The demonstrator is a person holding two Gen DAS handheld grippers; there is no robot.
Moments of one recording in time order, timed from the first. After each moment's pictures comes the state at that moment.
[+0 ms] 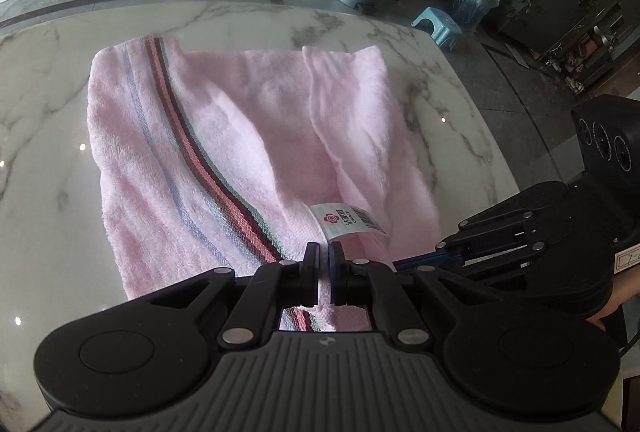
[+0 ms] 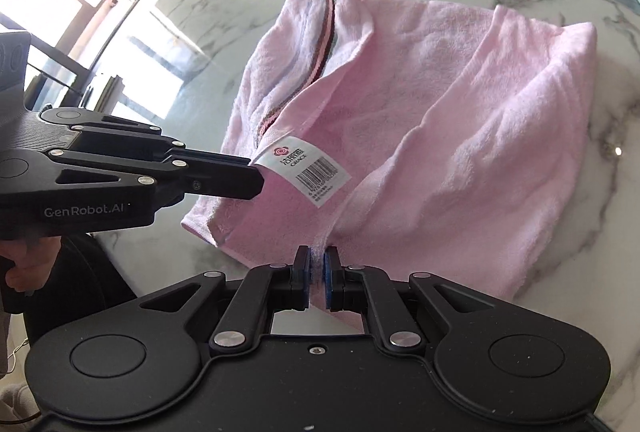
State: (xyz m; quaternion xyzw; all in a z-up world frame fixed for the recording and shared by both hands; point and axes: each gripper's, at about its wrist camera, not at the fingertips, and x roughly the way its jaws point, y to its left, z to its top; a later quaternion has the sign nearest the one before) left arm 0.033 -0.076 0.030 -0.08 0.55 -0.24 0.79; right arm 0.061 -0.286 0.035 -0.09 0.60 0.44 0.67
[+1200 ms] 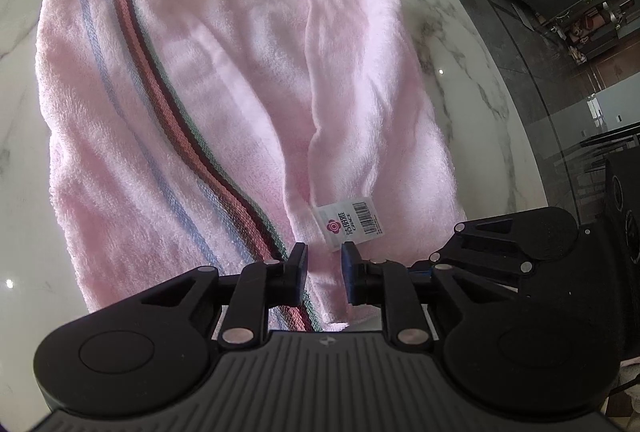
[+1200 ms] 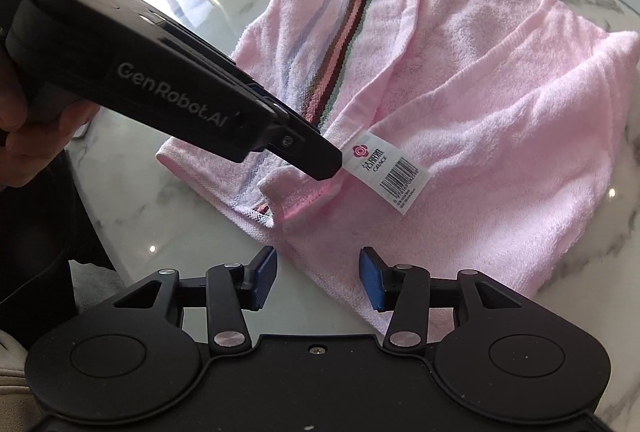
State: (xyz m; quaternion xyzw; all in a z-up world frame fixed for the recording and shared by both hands) left arm 0.054 -0.100 -0.012 -0.08 0.61 -0.25 0.75; right arm 0.006 -0.300 0.003 -0.20 0.55 0.48 0.66
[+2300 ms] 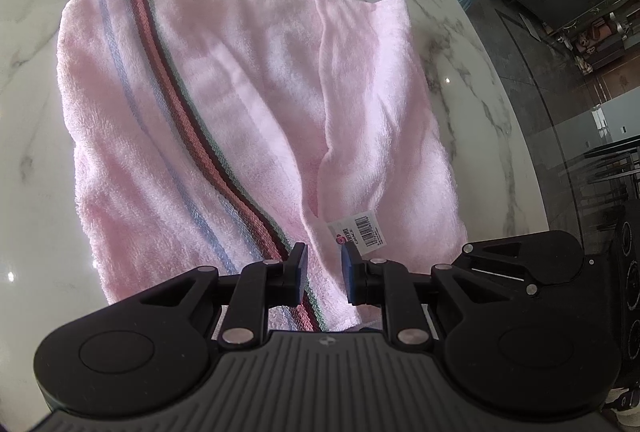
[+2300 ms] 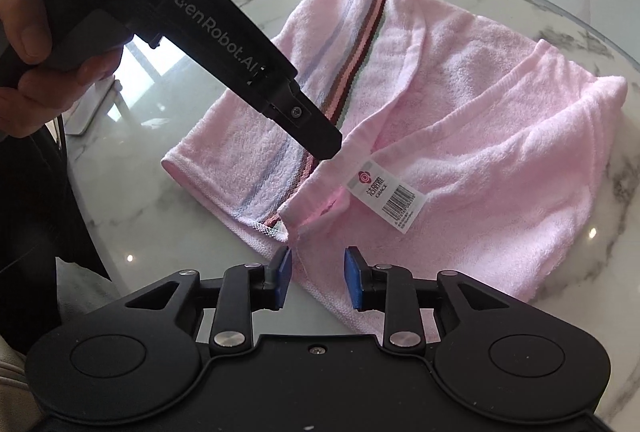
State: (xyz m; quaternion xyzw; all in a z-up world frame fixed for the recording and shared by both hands) left arm 0.059 -0.091 0.003 -0.07 0.61 -0.24 0.75; right arm -0.010 -0.297 0.008 -0.23 0.49 0.49 0.68
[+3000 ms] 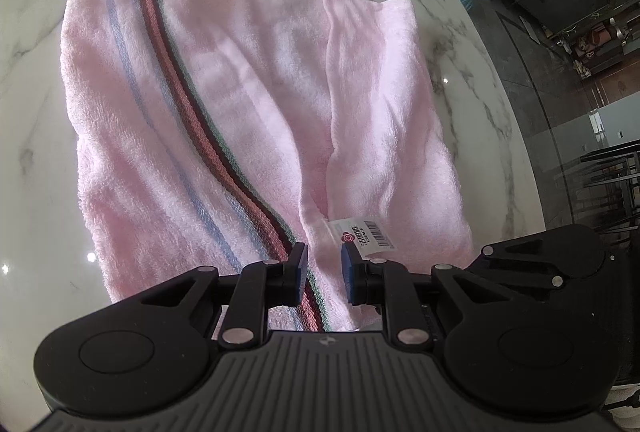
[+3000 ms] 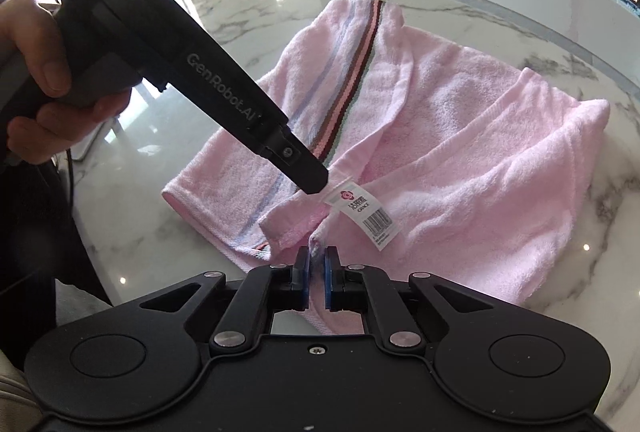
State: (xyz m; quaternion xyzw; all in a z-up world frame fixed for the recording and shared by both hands) left arm 0.061 -0.079 0.001 -0.10 0.62 -0.24 0.74; right arm -0.010 -0.305 0.027 -0.19 0.47 0.49 0.71
